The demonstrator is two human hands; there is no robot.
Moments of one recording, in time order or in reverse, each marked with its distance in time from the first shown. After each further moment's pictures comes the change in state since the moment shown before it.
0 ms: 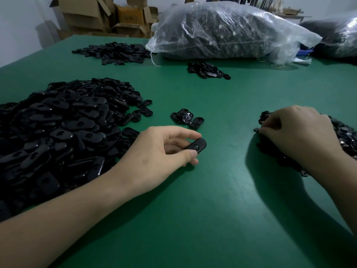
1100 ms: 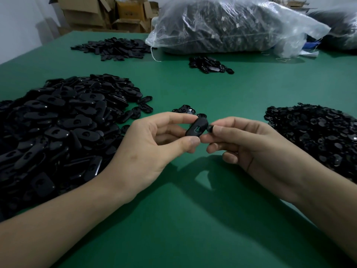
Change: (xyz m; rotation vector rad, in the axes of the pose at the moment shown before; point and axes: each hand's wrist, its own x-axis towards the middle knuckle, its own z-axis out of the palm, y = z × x) left_hand 0.003 -0.005 0.001 -0.220 0.125 0.151; right_hand -0.046 -0.066 0.006 1.711 -0.659 0.058
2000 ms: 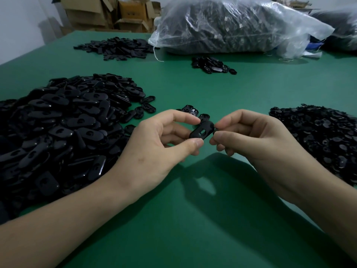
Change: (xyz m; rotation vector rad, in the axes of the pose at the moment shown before) left_hand -0.001 -0.002 -0.001 0.096 -0.008 0.011; right_hand 0.001 0.001 0.001 -0.278 0.109 -0.199
